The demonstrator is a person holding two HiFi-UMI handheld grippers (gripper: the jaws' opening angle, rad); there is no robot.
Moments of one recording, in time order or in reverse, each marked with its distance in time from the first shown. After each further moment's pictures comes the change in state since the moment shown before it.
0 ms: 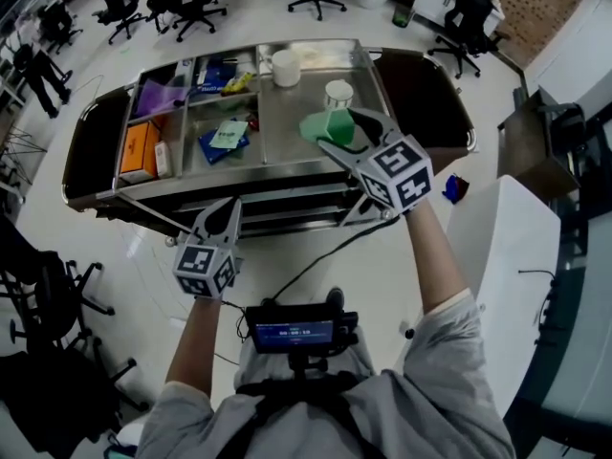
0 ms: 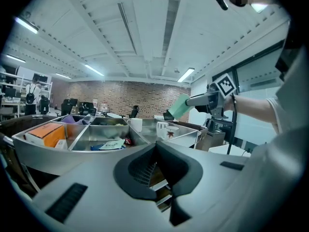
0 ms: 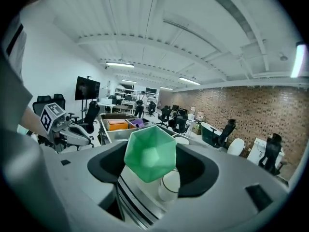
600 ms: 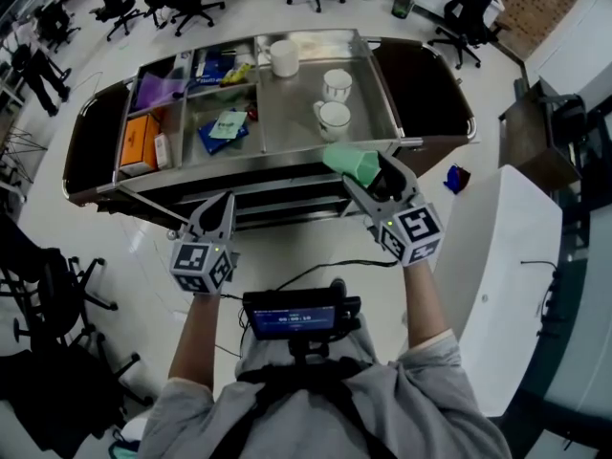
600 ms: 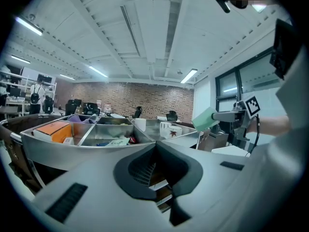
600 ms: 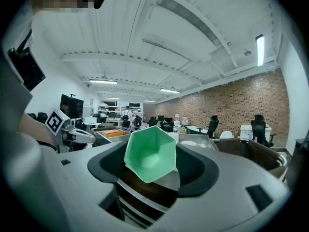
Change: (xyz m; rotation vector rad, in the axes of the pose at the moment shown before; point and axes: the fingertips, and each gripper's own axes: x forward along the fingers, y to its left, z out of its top) left arm -0.016 0.009 -0.008 -0.016 -0.011 0.042; right arm -0.074 0.034 -0.076 0.209 -0.168 -0.150
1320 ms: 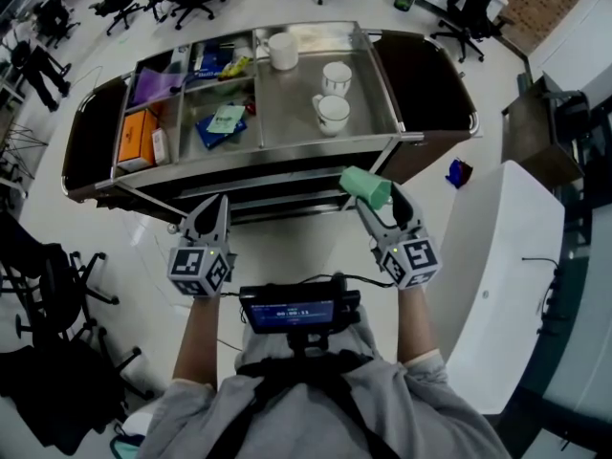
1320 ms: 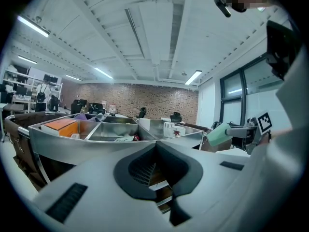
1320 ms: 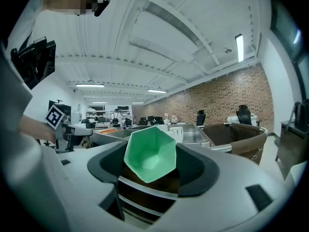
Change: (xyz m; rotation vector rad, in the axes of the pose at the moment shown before) left arm -0.008 0.004 -0.009 -0.032 -0.029 0.035; right arm -0.047 -0.007 -0.067 0.131 -0.023 -0.116
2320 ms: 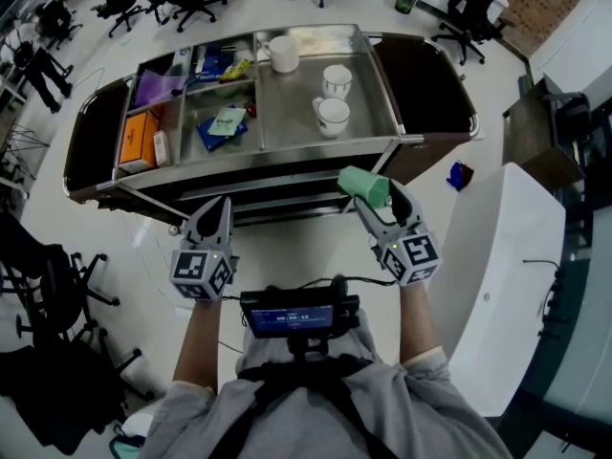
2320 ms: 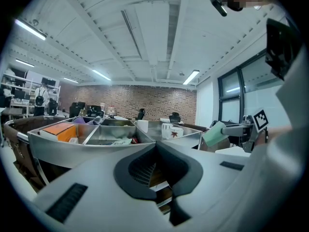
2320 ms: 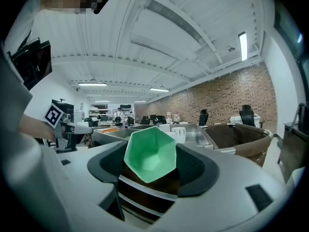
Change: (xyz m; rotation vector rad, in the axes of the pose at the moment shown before) left arm -0.002 -0.010 0.008 0.031 -0.007 -0.007; right arm 0.007 -0.001 0.006 -0.012 0.020 0.013
